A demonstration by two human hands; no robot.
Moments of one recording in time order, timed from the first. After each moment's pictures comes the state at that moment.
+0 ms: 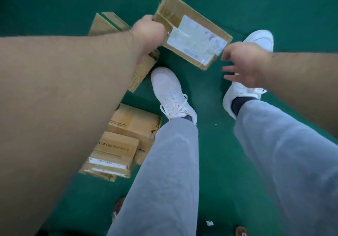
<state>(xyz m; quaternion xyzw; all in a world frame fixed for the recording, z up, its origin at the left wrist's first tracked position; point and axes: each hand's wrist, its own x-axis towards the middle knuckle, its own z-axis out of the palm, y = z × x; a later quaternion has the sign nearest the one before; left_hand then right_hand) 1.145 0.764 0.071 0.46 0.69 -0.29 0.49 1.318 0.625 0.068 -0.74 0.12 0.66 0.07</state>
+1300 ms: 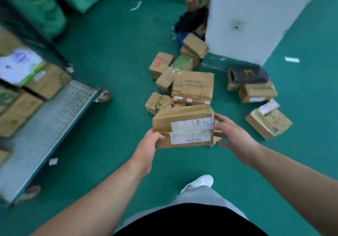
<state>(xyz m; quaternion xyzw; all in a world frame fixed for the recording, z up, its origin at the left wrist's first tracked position) 1.192 0.311 0.820 -0.17 0.70 0.61 0.32 1.246 0.559 0.826 -0.33 -0.63 0.68 -0.16</state>
